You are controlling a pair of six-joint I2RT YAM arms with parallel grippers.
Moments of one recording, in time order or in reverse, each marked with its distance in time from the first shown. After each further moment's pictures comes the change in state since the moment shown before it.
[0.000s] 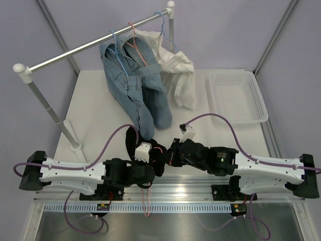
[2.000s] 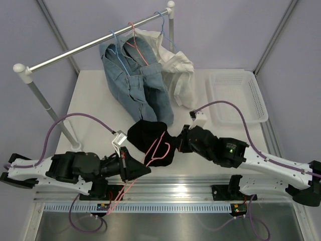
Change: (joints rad) left arm -0.138 -0.455 0.206 0.153 0.140 0.196; right arm -0.112 -0.030 0.080 -0.130 0.087 -0.226
